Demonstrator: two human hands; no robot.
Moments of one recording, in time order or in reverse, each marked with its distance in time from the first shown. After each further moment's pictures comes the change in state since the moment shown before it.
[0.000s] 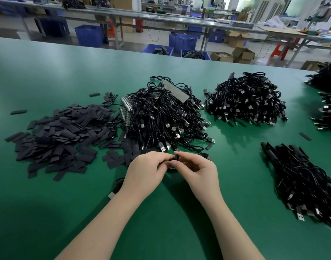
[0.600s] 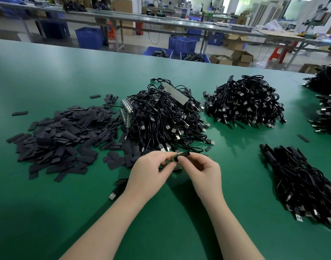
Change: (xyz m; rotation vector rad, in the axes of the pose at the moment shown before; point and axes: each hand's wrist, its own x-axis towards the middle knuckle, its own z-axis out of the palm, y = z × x) left_hand -0.004 0.000 0.007 -0.124 0.112 0.139; right_hand 0.004 0.006 -0.005 0.050 0.102 0.058
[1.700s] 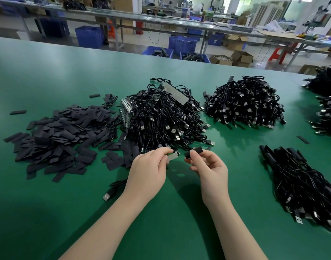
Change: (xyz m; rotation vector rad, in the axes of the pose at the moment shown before) left_hand 0.001 0.009 -0.001 0.070 0.050 -0.023; right_hand 0.004 -0.001 -0.006 0.335 0.113 0.143
